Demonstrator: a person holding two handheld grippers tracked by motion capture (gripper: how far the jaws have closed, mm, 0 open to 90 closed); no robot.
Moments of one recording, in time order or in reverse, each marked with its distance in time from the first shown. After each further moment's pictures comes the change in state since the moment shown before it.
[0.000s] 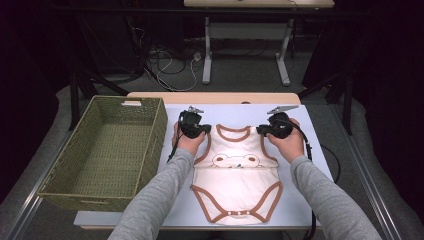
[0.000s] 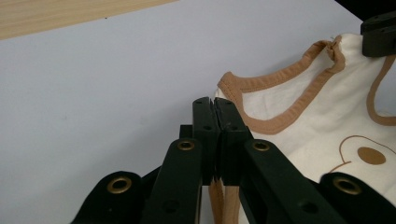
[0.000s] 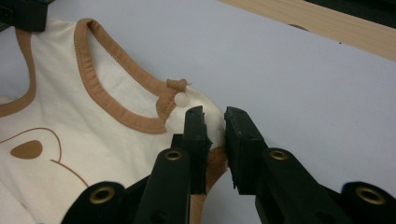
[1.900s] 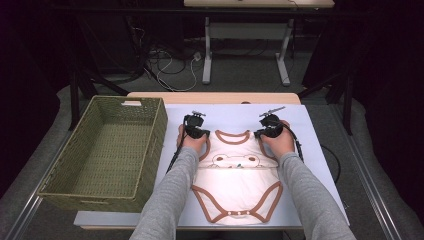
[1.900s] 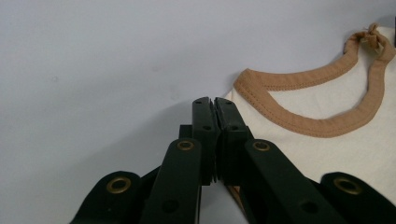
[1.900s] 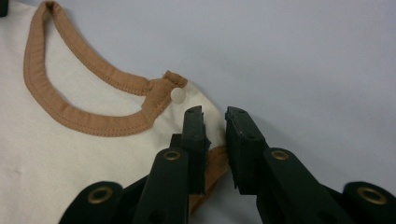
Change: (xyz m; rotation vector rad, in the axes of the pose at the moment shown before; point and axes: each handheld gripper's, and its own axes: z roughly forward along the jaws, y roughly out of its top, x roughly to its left) left arm 0.026 -0.013 0.058 0.133 0.063 -0.089; right arm -0.018 -0.011 0.058 0.164 -0.053 0.054
